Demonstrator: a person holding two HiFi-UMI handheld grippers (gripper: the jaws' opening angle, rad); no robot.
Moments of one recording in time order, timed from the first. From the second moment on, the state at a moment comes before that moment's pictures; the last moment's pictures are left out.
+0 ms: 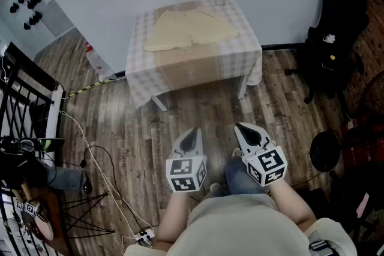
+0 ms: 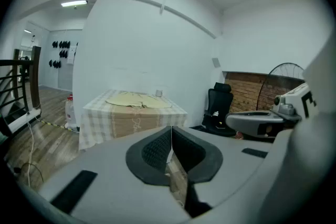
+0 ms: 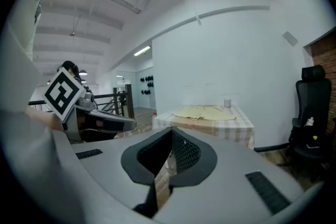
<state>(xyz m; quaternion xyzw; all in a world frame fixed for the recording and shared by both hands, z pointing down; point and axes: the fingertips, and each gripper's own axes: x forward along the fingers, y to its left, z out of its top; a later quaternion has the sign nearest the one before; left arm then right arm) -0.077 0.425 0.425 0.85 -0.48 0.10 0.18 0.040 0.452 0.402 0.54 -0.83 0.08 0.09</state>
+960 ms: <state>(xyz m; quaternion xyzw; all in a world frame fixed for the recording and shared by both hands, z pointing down) -0.122 0.501 0.423 0.85 -0.49 0.08 0.19 -0.004 0.522 0.399 0.50 -0.86 0.10 0.08</state>
